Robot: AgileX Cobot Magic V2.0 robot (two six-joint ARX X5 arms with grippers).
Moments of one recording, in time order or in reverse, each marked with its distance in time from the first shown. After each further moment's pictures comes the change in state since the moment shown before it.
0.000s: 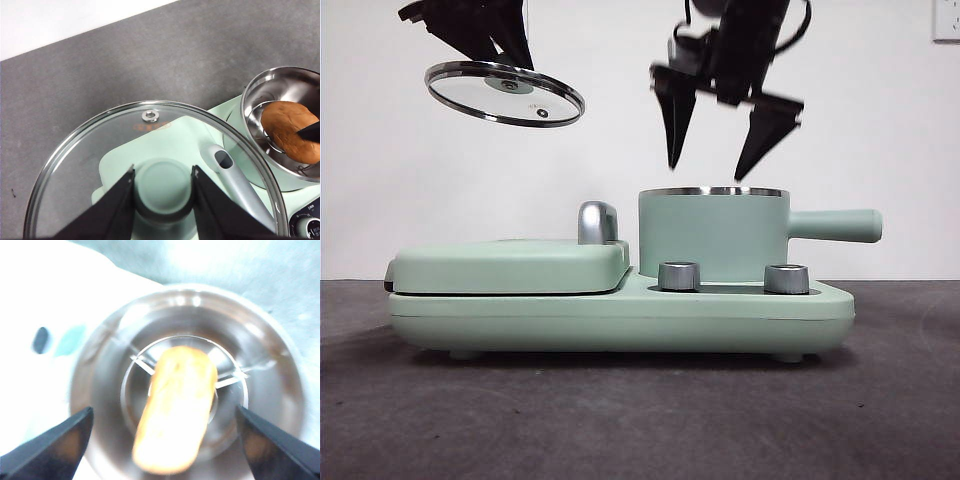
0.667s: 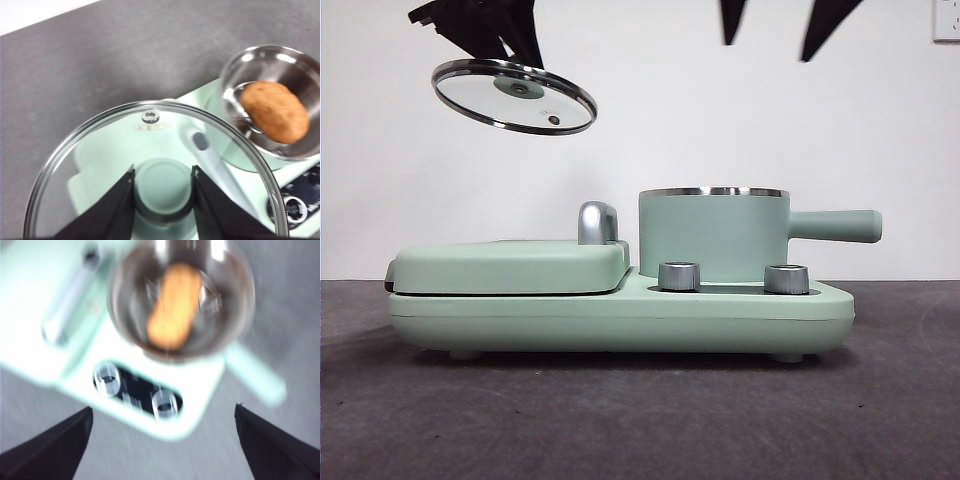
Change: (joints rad) left arm -0.056 0.000 0.000 -0.056 -0.001 -0.011; right arm 0.090 -0.462 -0.307 -0.147 0.140 -0.030
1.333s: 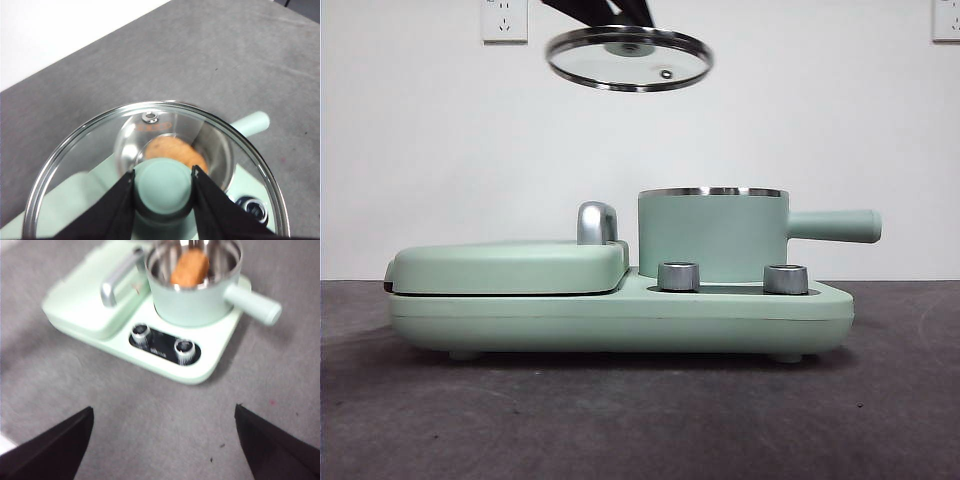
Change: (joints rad) left arm -0.230 0.023 0.000 0.212 0.001 0.001; right arm 0.028 -1.207 -1.012 0.389 -0.089 0.065
